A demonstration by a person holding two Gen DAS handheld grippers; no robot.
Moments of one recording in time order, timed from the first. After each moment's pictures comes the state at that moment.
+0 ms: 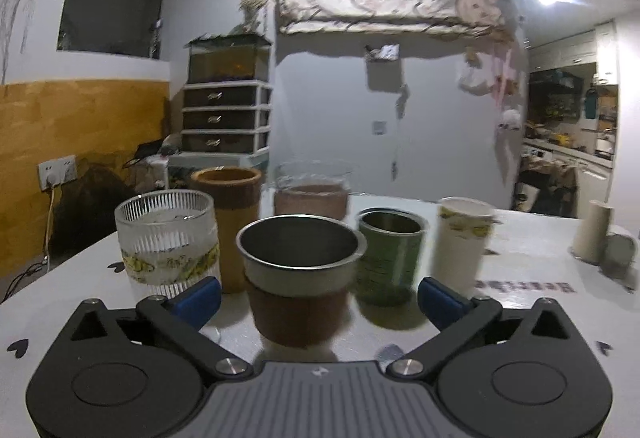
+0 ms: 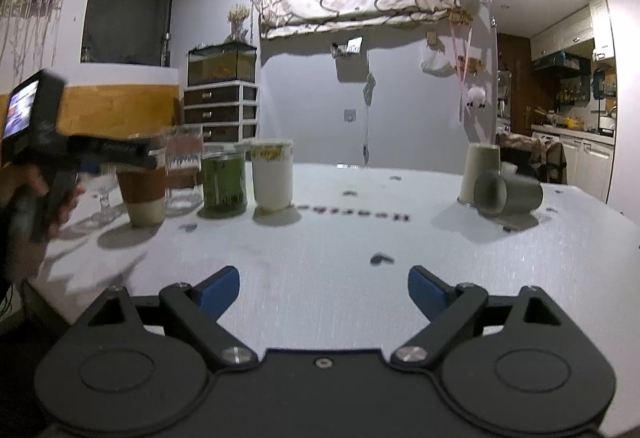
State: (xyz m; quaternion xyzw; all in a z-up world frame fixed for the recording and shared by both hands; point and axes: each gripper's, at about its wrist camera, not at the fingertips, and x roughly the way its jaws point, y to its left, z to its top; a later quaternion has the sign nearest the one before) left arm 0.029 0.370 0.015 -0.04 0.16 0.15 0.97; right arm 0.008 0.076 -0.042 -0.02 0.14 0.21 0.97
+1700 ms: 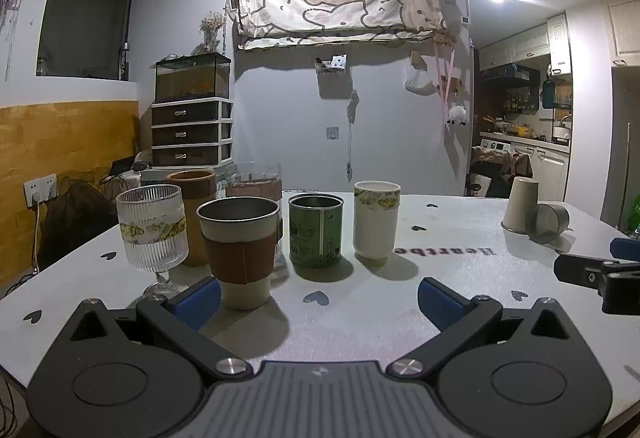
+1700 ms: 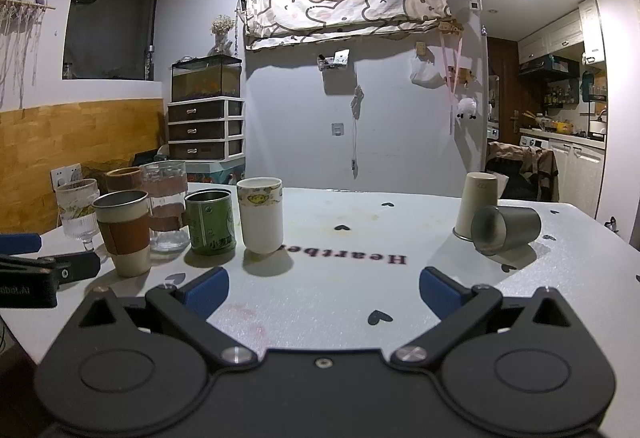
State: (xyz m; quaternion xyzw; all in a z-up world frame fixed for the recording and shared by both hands) left arm -0.046 0.305 0.011 -0.01 0.15 0.11 0.98; right arm 0.039 0.094 0.000 -0.02 0.13 0.19 0.97
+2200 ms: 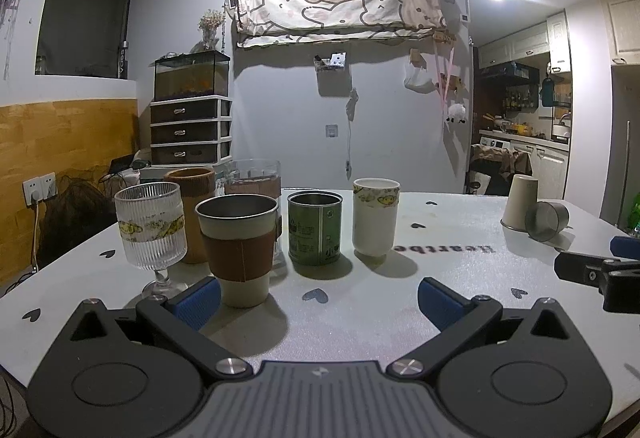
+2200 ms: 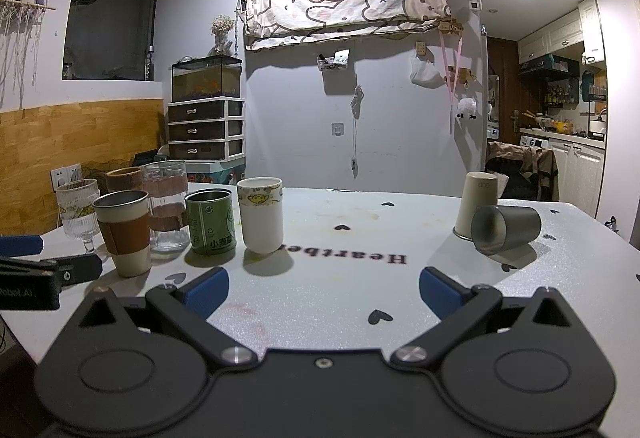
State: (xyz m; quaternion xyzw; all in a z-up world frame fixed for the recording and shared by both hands) left arm -0.046 0.304 0.010 -0.01 0.15 0.11 0.98; right arm 0.039 0.094 0.000 -0.02 0.13 0.19 0.97
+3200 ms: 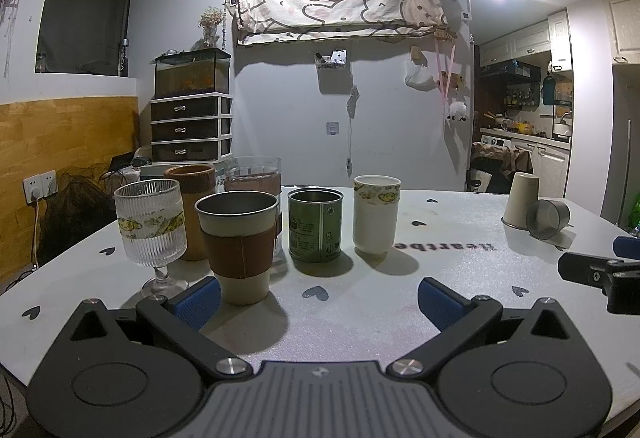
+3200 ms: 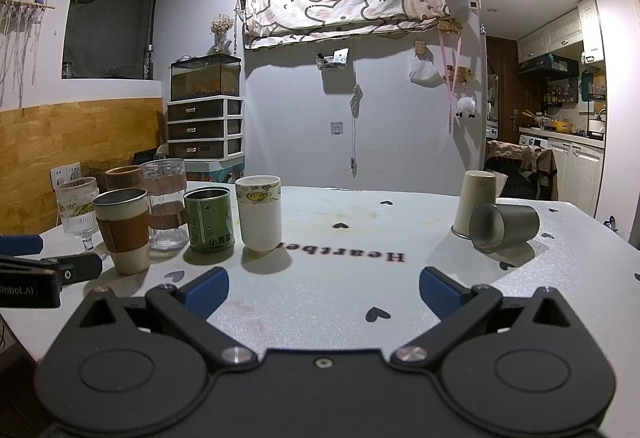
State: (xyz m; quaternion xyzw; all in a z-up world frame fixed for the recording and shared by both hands) left arm -0.045 0.305 0.005 -0.01 0.16 0.11 0.98; right arm 0.039 0.093 0.000 -0.02 0.13 0.19 0.97
